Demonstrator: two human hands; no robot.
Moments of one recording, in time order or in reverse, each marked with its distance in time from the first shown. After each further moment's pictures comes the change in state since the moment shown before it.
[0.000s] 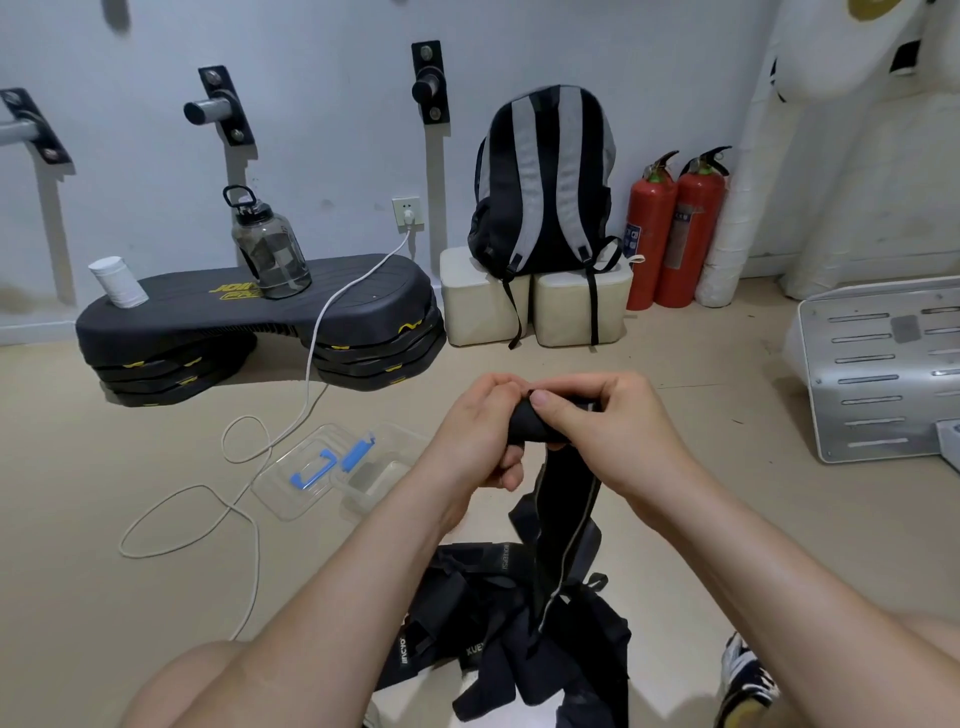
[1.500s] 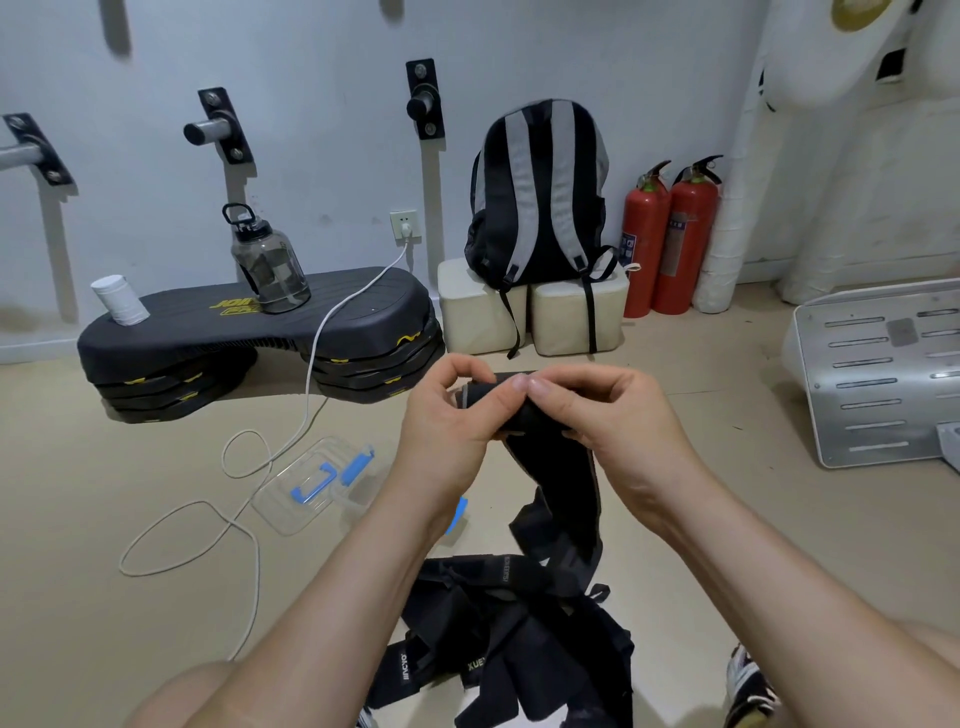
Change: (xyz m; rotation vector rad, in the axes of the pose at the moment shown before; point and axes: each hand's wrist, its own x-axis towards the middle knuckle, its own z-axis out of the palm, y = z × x) left_hand -0.005 0.007 -0.005 -0.137 0.137 0.365; right_hand -0.004 -0.015 -0.007 0.399 -0.061 -0.029
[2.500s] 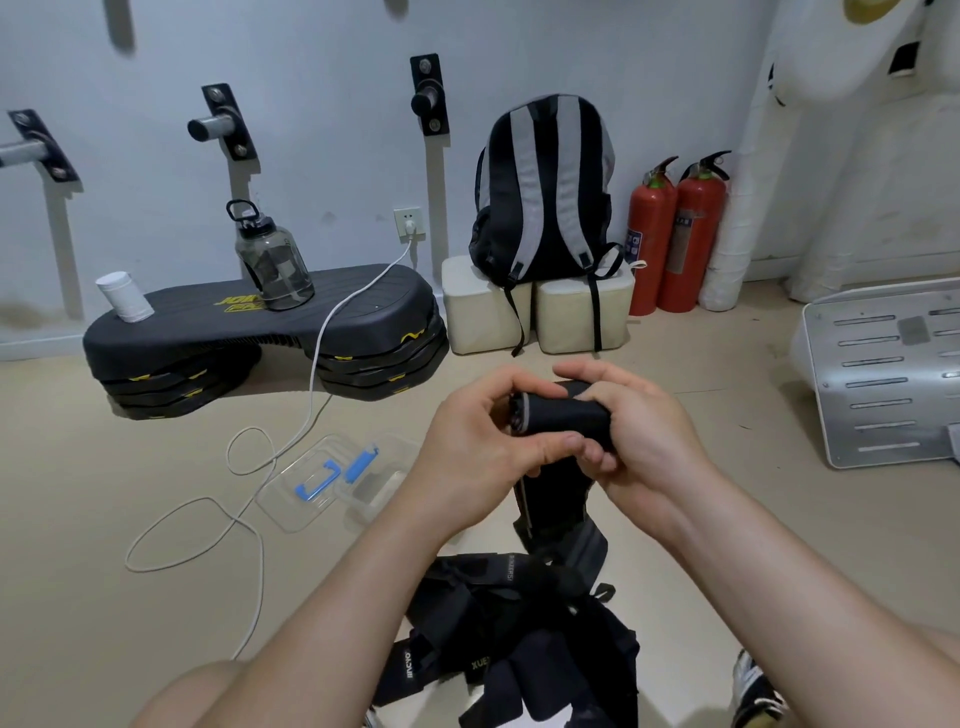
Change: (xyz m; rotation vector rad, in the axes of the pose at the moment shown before) left_hand -0.006 0.000 0.000 0.270 -0.229 0.141; right_hand 0.008 0.002 0.003 0.138 0.240 0.318
